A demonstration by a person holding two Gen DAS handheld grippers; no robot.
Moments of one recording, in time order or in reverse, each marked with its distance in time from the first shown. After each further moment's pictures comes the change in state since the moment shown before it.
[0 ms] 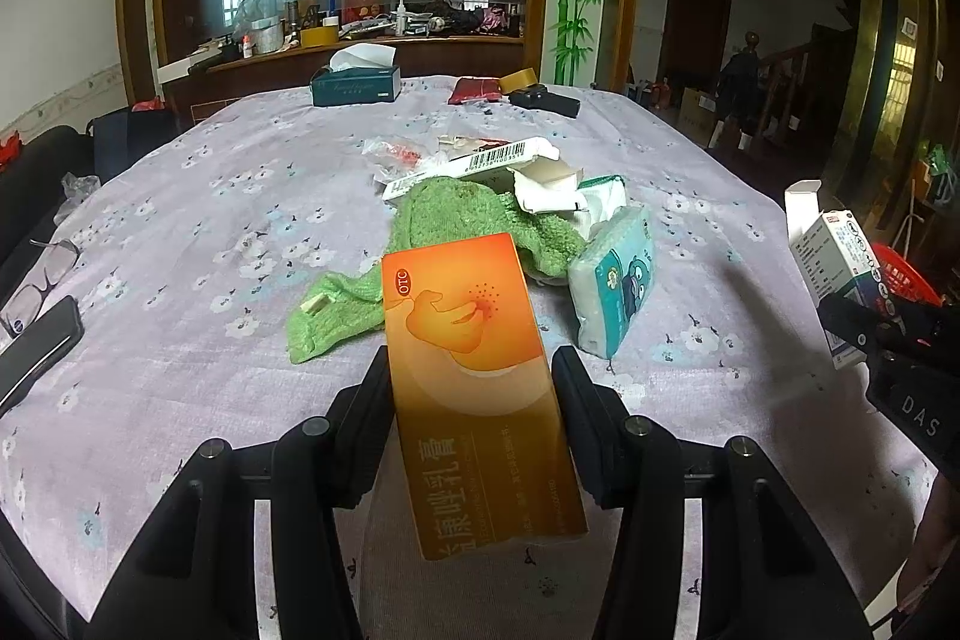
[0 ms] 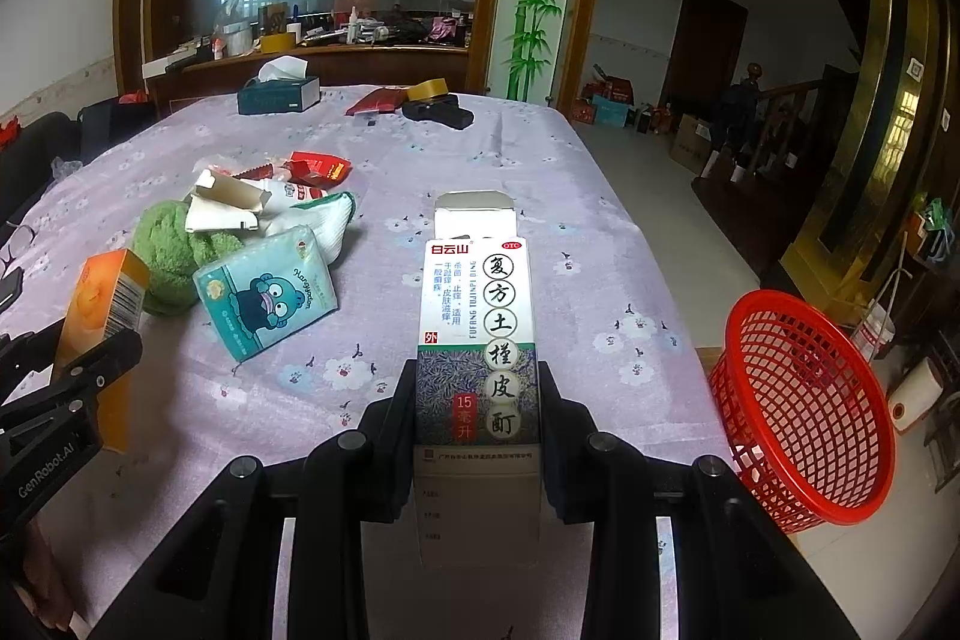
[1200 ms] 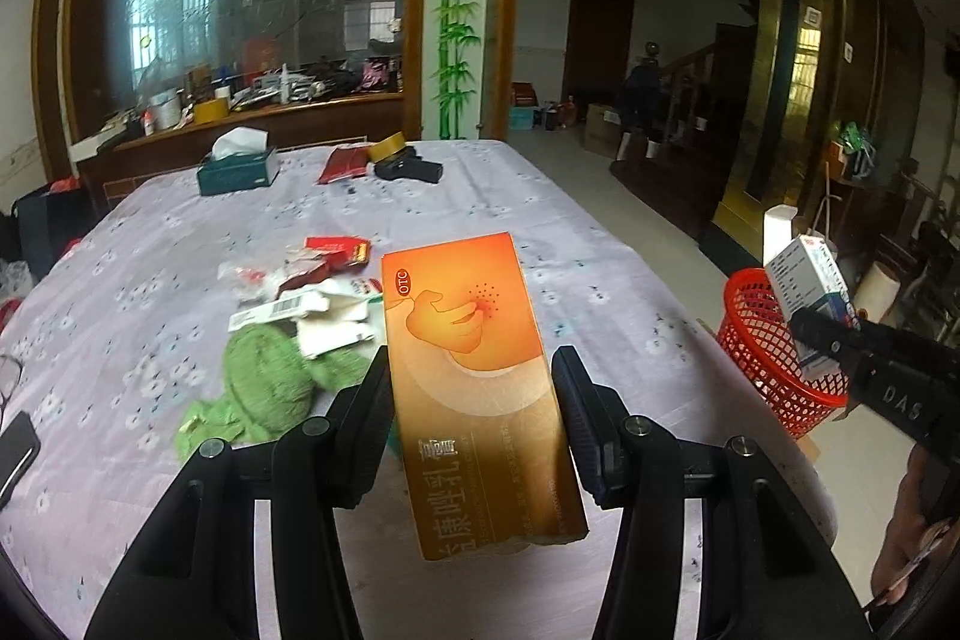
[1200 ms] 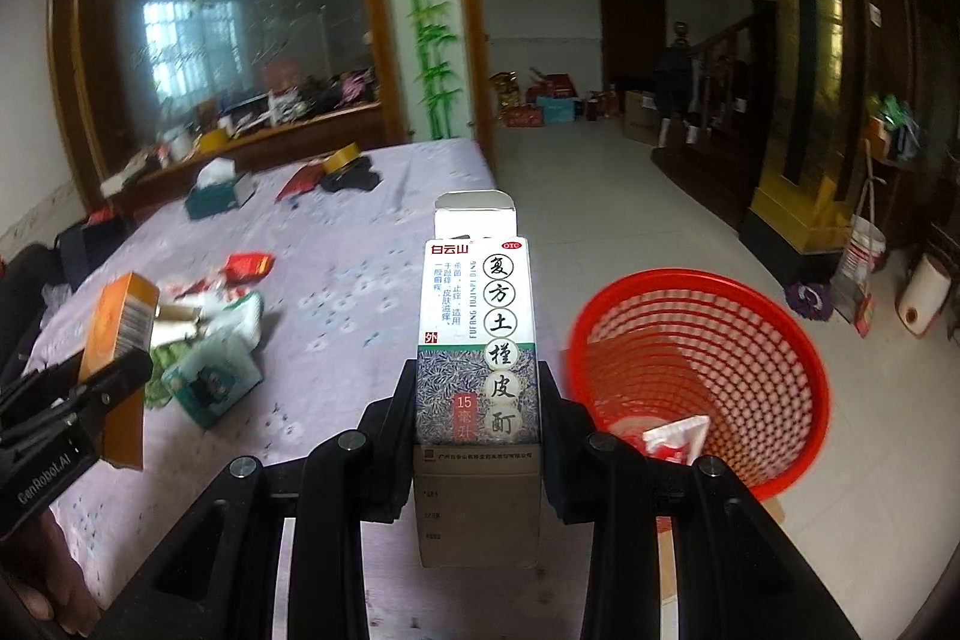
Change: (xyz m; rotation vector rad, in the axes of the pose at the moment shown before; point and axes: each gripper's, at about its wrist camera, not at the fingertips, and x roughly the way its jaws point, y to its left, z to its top) left arm -0.038 -0.091 0.051 0.129 -0.086 -0.198; right arm -0.061 -0.111 -0.001 0.267 -0.070 -0.008
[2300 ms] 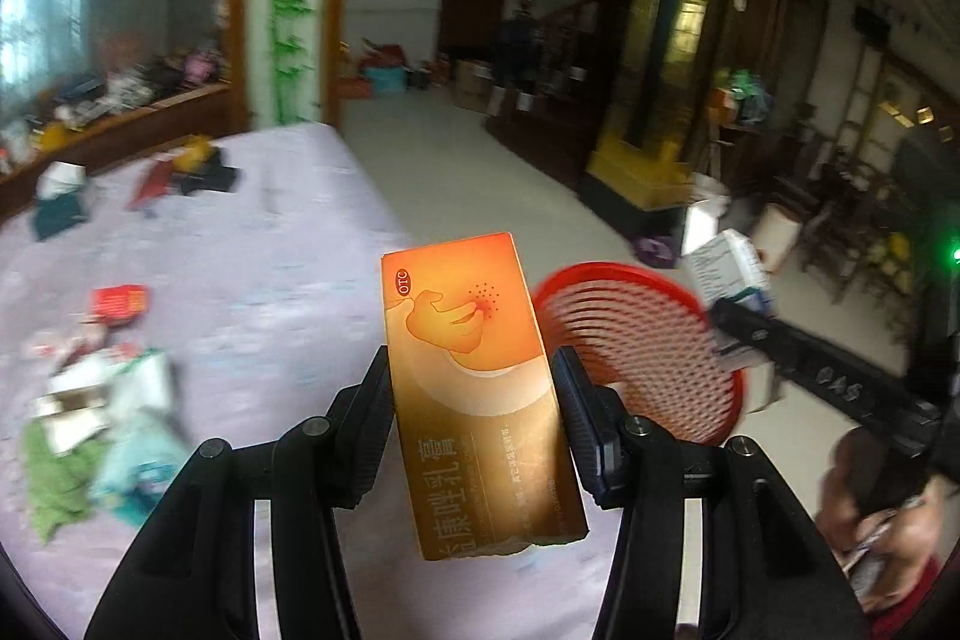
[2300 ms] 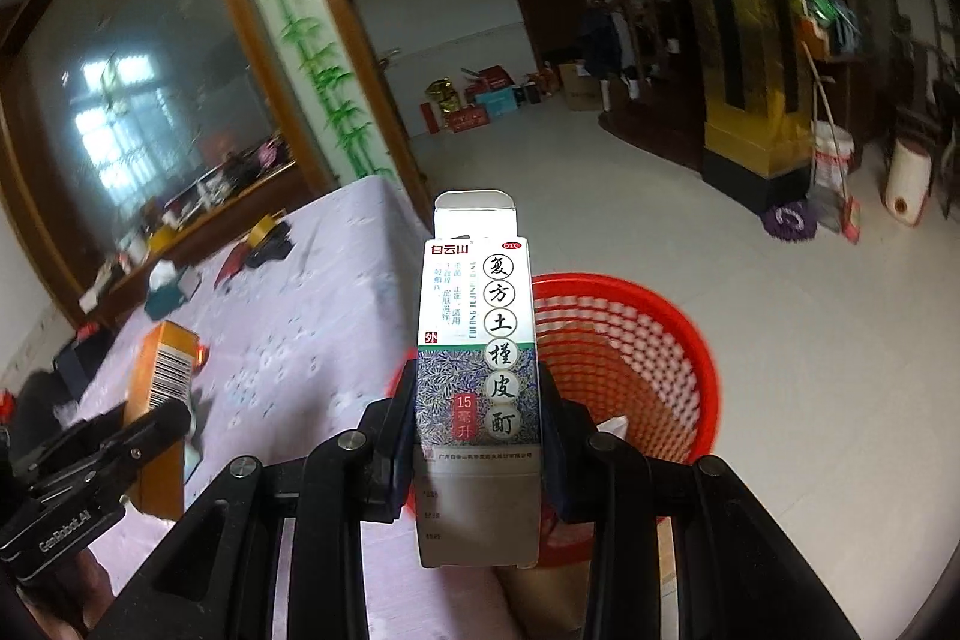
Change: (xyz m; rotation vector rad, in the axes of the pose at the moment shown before) left arm 0.057 -0.139 0.050 0.107 0.129 -0.317; right arm 0.001 -0.148 0.023 0.278 0.000 0.005
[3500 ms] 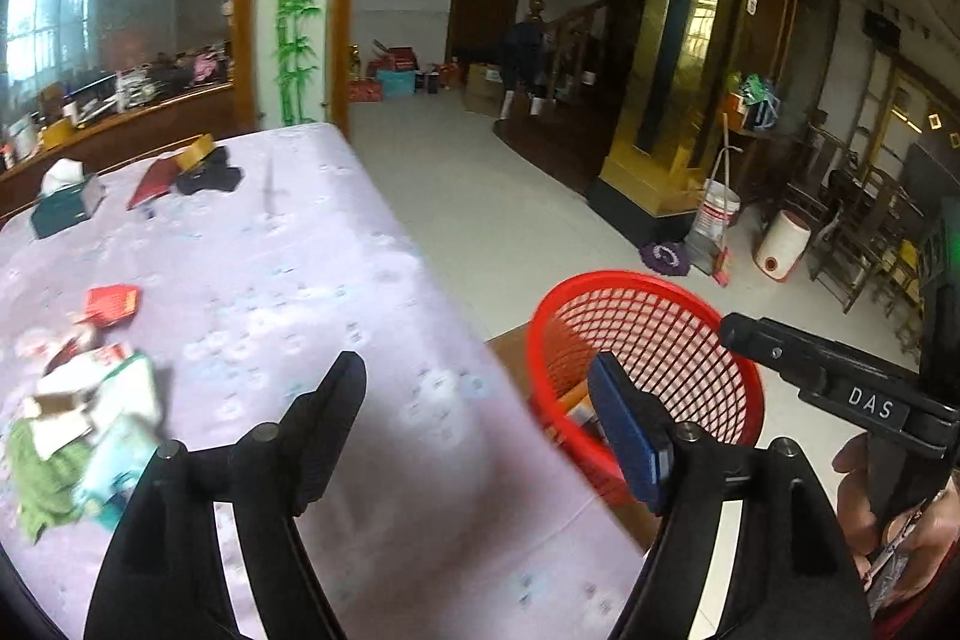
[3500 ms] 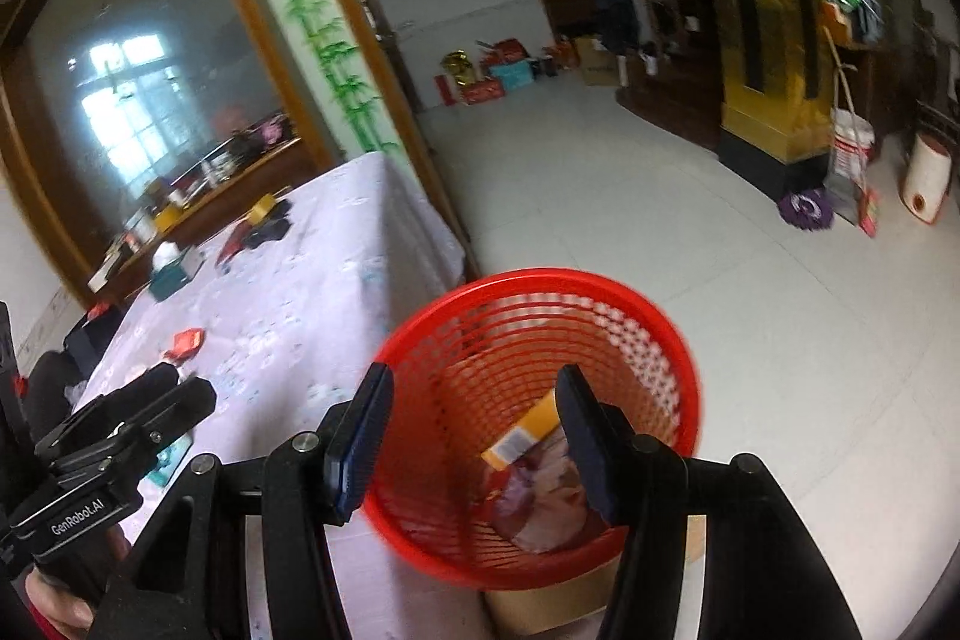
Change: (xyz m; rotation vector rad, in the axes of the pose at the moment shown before) left arm 0.008 0.004 -0.007 -0.013 -0.022 0.058; right arm 0.012 -0.017 0.009 -0.045 0.070 0.049
